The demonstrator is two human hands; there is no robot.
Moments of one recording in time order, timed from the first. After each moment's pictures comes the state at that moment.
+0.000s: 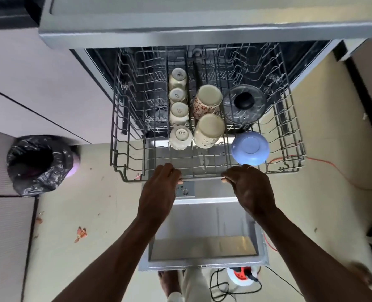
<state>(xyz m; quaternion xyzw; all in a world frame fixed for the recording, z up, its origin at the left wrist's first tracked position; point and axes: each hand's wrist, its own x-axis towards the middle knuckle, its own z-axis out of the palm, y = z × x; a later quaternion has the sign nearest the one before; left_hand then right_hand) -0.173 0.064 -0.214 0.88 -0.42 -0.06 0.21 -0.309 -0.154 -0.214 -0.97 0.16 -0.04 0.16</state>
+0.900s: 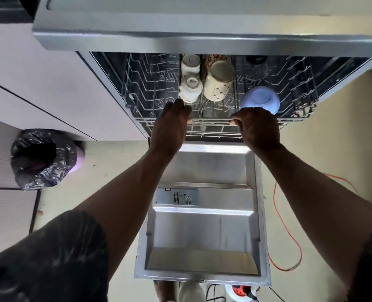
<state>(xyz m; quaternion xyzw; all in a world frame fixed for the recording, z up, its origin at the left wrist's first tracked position) -0.022 -0.051 -0.216 0.89 -0.41 0.04 0.18 -0.144 -0.252 -0.200 -0.98 0.15 -0.08 0.07</state>
